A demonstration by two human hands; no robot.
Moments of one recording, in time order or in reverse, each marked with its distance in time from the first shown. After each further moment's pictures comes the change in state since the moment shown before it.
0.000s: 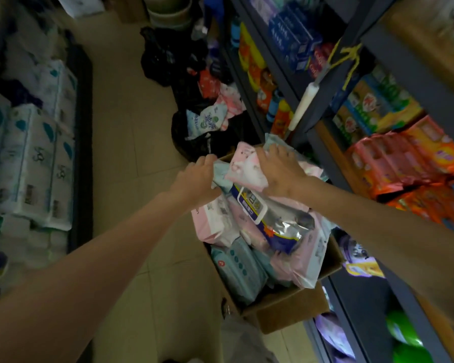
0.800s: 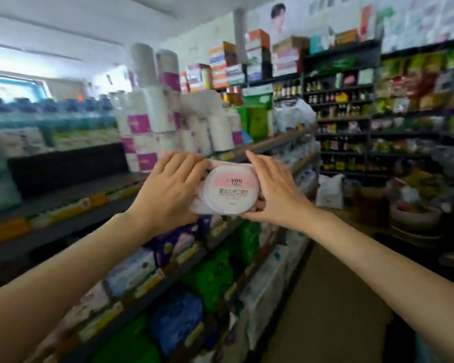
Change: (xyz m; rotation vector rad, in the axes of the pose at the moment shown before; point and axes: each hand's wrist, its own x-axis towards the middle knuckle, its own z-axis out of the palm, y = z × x) left_hand -0.548 -0.233 -0.298 0.949 1.032 -0.414; right_hand -0.140 -0.486 -0.381 0.308 0.936 -1.113
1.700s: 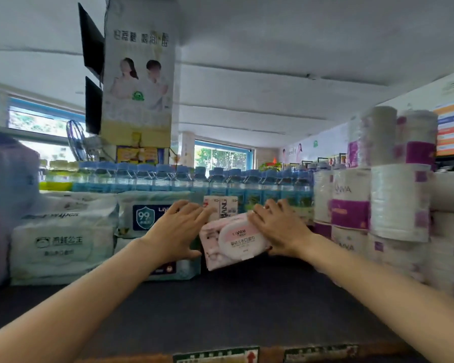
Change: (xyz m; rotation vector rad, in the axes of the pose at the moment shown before) left_hand -0.118 -0.316 -0.005 0.680 -0.734 -0.576; right_hand 0.400 -0.212 0.191 -0.342 0.163 -0.844
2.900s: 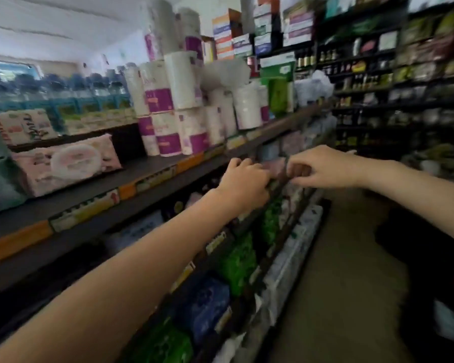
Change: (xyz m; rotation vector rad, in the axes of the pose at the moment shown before) left_hand -0.070 0.270 -0.163 -0.641 0.177 0.703; right_hand -0.349 -0.032 -0.186 0.563 -0.647 0.794
